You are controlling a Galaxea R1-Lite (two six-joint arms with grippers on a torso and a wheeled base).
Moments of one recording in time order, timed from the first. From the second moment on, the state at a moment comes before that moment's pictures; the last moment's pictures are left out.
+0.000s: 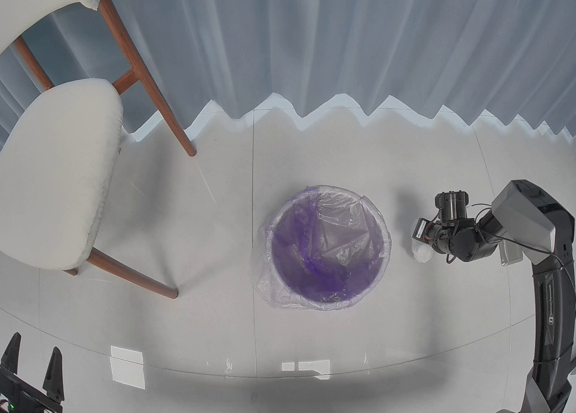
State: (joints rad) left arm -0.03 0.05 -0.02 -0.05 0.12 -0.04; right arm 0.10 2.51 -1.38 -0.51 -0.12 0.45
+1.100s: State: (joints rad) left arm 0.00 0.01 -0.02 -0.04 0.10 -0.07; right arm 0.10 2.03 -0.78 -0.70 -0.12 0.37
